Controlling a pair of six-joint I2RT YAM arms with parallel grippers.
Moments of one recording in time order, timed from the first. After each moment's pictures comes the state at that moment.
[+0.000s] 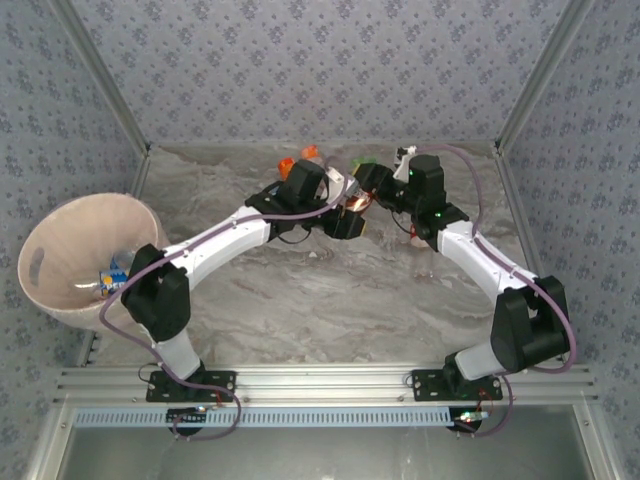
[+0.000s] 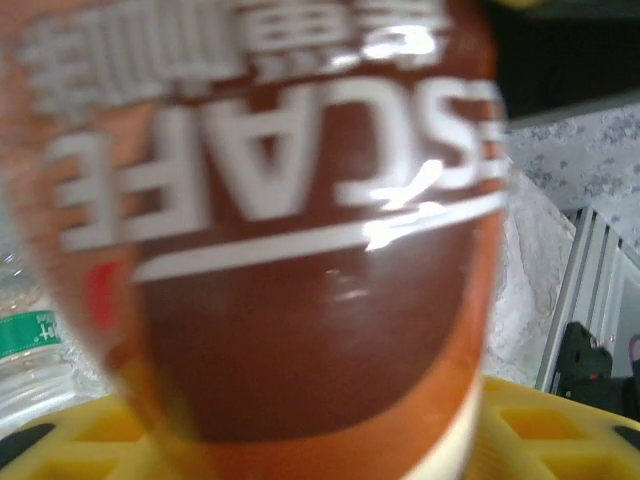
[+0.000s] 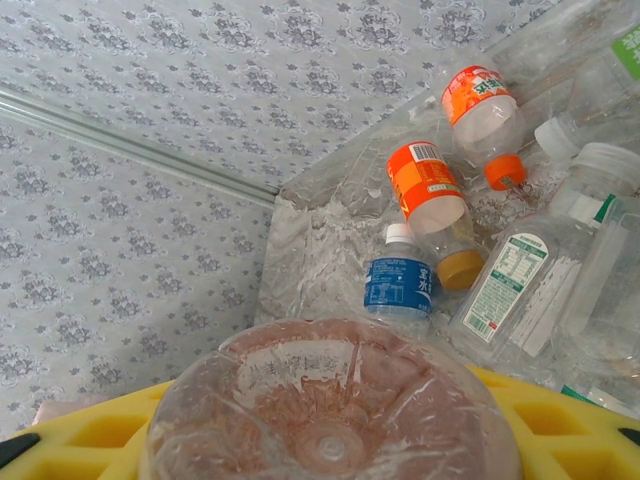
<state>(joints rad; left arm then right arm) -0.74 1.73 1.43 -0.37 0.48 -0.23 0.34 1.45 1.05 0.09 -0.40 0.91</state>
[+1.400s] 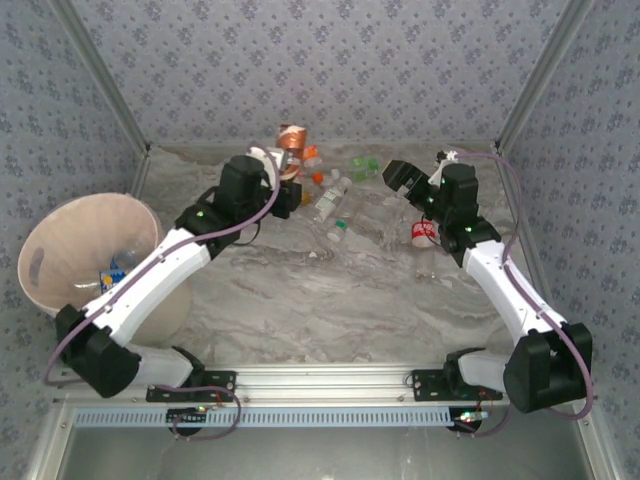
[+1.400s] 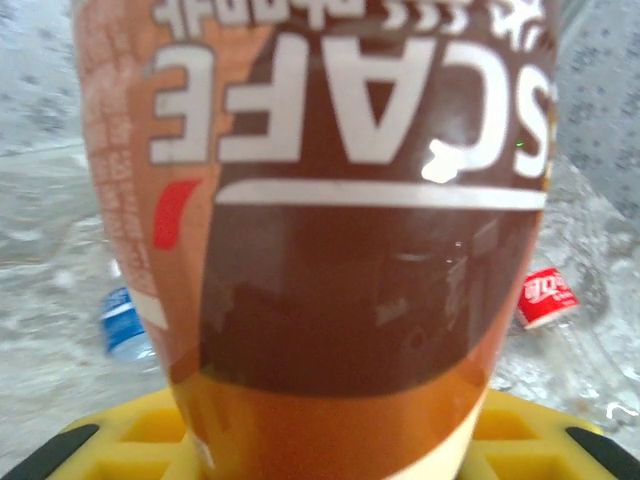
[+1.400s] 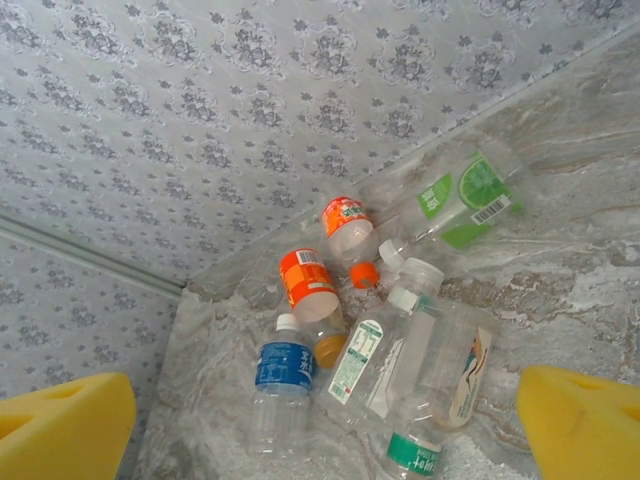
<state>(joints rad) -0.63 1.31 1.29 -0.45 -0.08 -0.28 0.23 1.23 0.97 -0.04 -0.20 0.75</state>
